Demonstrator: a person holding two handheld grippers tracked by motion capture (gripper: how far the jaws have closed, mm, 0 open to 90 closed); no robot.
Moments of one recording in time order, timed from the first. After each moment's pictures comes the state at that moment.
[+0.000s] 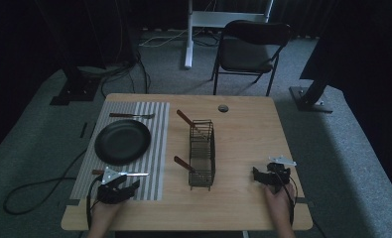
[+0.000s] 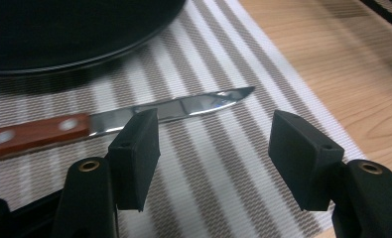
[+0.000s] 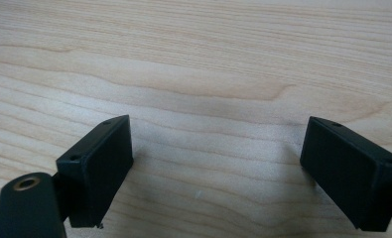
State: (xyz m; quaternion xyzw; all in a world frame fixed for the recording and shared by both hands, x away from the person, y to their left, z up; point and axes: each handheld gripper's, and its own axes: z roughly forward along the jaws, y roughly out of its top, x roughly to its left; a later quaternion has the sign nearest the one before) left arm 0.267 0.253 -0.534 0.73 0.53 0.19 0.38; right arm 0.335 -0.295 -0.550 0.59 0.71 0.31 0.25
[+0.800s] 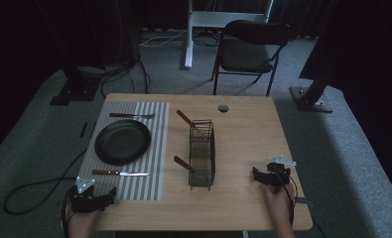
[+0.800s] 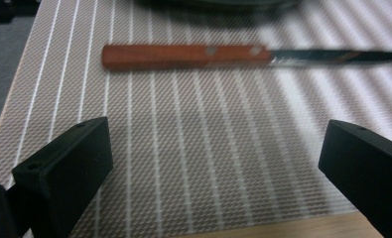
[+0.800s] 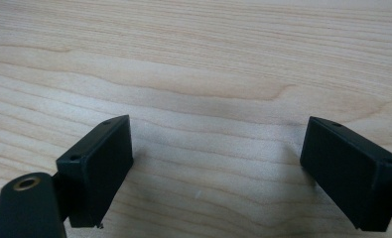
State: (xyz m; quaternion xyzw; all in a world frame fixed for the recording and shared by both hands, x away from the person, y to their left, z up) left arm 0.246 0.309 -0.546 0.69 0.61 0.25 0.30; right arm 0.335 -0.295 -0.550 0.59 0.71 0.31 0.25
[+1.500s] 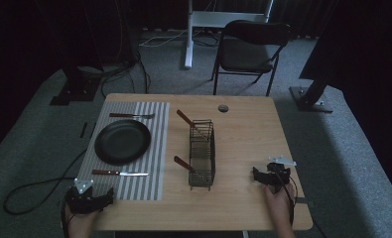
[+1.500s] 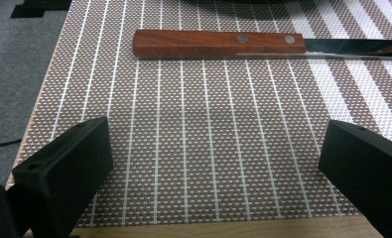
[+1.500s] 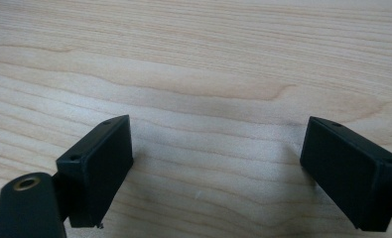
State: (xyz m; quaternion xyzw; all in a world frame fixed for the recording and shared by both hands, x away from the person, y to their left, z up) left arm 0.242 0.312 -0.548 0.67 0.63 0.27 0.29; right arm 0.335 -0.295 -0.550 0.59 0.71 0.31 0.25
